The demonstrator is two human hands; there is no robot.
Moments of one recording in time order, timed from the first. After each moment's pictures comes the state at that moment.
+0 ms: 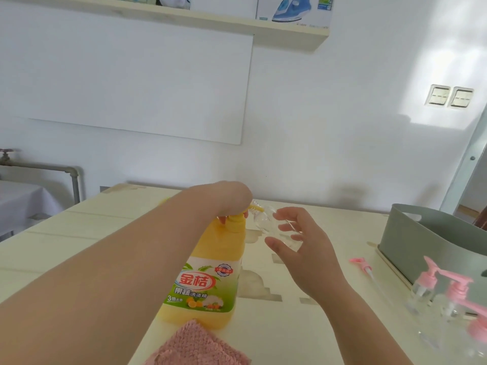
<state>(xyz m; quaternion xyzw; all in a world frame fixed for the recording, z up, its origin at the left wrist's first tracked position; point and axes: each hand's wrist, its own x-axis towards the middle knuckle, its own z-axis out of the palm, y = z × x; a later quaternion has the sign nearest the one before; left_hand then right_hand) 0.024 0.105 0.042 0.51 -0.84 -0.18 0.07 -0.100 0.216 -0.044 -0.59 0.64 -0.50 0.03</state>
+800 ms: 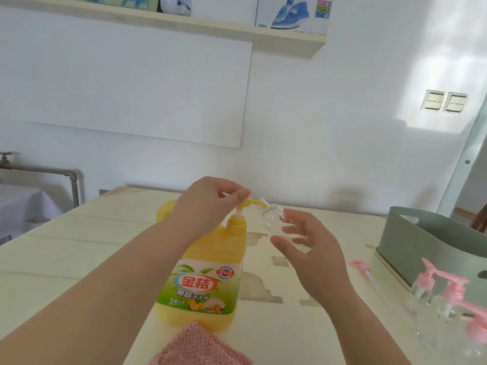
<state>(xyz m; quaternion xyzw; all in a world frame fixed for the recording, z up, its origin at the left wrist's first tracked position) 0.073 0.120 0.018 0.38 -0.78 -0.27 0.41 -0.097 0.226 -0.042 -0.58 0.58 -0.57 0.05</state>
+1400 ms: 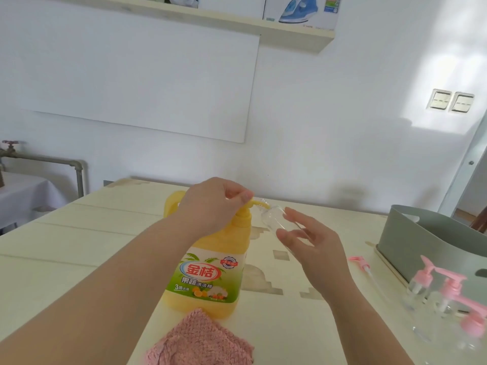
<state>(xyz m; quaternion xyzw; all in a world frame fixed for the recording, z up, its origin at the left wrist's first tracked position) 0.078 0.131 0.013 0.42 -0.80 -0.22 0.36 -0.093 0.230 -0.041 -0.52 0.57 -0.62 0.15</state>
